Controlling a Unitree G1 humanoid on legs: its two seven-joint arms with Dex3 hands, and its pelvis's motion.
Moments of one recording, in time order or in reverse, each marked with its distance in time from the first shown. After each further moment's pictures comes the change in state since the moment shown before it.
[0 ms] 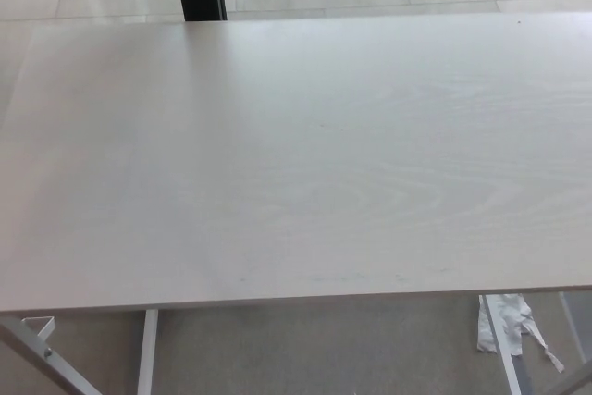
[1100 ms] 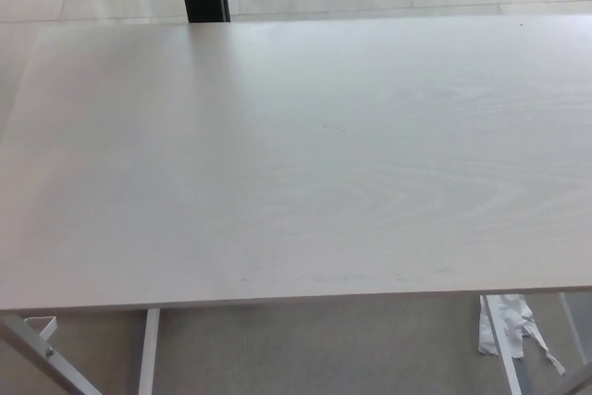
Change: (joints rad) left_arm 0.045 0.010 -0.042 0.009 0.025 0.000 0.010; right_arm -0.163 -0.049 0.110 0.944 0.230 0.063 0.131
